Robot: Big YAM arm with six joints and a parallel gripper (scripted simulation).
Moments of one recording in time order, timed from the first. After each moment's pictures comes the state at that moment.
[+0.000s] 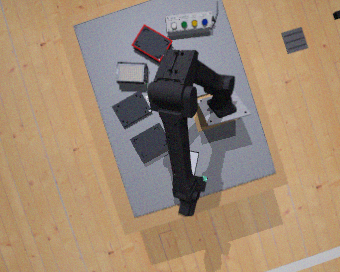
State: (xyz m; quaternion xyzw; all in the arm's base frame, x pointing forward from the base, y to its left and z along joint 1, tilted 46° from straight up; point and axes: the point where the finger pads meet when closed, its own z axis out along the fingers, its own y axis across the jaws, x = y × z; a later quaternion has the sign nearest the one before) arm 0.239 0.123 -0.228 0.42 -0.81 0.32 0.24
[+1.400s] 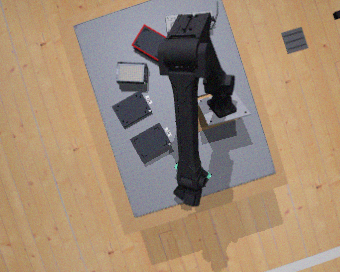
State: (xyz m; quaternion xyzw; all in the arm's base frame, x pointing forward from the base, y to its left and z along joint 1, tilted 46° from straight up) arm 0.219 0.131 -0.155 0.24 -0.89 0.35 0.15
